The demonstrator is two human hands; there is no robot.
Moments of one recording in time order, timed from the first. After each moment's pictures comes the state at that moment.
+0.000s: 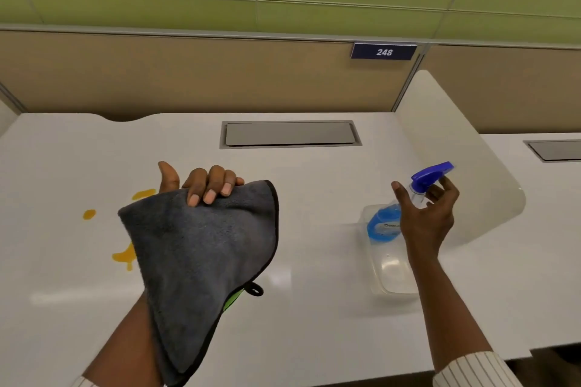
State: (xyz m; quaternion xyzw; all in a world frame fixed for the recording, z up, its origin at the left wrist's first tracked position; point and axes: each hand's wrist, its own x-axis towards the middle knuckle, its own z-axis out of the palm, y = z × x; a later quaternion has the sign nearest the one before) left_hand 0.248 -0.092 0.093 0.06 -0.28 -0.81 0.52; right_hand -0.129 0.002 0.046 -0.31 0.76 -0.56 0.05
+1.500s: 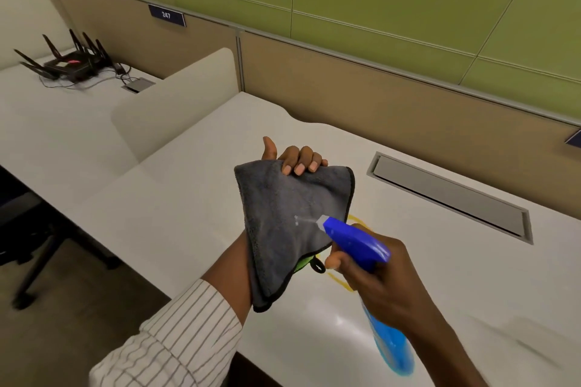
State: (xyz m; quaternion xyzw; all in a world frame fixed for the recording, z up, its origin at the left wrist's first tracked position) left_hand 0.375 -0.084 0.114 0.06 -0.33 -0.67 0.66; right_hand 0.170 0.026 0.168 -0.73 0.39 -0.34 0.45
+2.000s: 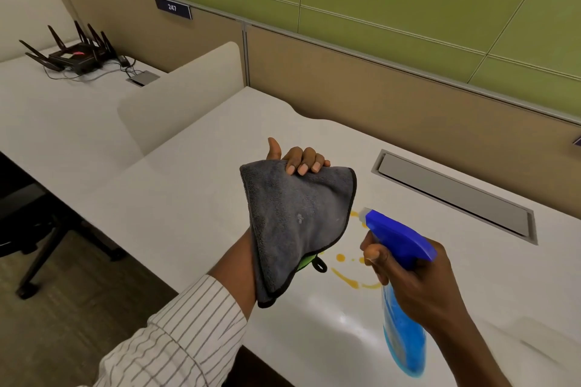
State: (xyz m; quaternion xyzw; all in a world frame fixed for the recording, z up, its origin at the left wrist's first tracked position) left_hand 0.381 -0.080 0.103 0.09 -0.29 -0.67 0.68; right_hand 0.149 0.025 0.174 -0.69 0.43 -0.38 0.43
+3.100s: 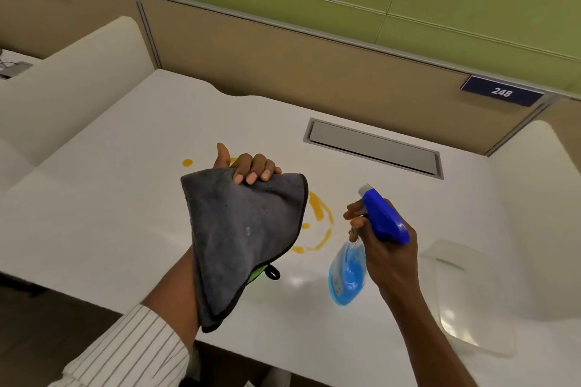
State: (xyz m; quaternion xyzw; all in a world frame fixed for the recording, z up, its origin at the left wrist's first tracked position) left_hand 0.345 -0.072 0.064 -0.03 -0.33 -0.77 0.54; right_hand 0.082 0.028 0.105 -0.55 0.47 -0.55 0.42
